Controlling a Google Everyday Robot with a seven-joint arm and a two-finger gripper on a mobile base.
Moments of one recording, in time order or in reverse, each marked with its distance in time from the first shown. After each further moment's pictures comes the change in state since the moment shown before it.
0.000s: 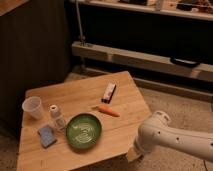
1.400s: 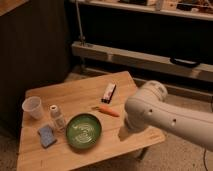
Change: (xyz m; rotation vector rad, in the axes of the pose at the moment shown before) arm 0.101 -0.081 -0.204 -0.147 0.148 -0.208
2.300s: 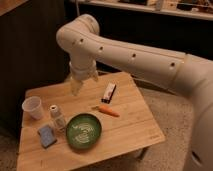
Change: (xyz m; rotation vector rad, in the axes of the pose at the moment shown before) arm 0.220 -0.079 -0.057 0.100 0.064 -0.213
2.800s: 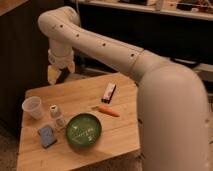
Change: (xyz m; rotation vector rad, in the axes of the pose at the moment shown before) arm 0.110 -0.043 0.026 0.187 0.065 -0.118
